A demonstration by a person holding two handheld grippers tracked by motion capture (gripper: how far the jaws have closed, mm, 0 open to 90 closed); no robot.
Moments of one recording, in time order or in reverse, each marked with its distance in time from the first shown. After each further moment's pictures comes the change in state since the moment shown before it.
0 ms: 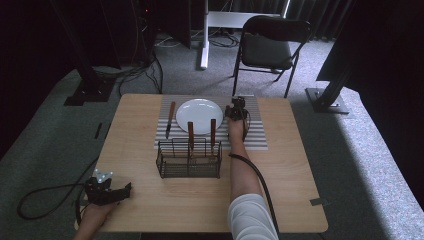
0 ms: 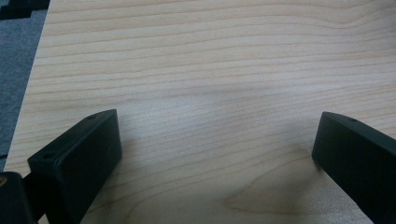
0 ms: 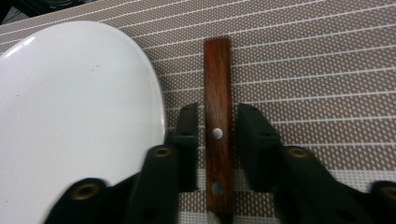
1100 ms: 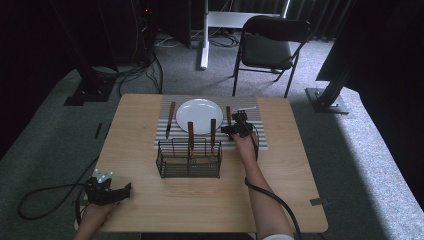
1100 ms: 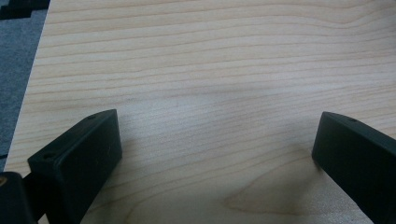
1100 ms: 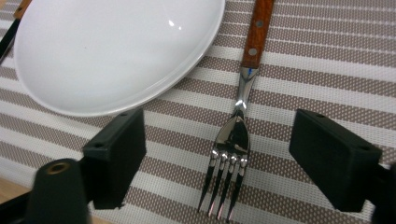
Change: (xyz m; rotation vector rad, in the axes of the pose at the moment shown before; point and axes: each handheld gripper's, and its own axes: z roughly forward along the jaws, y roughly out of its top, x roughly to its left) left arm 0.000 0.000 0.000 0.000 0.000 0.000; right arm 0.005 -0.062 -0.077 0.024 0.066 -0.268
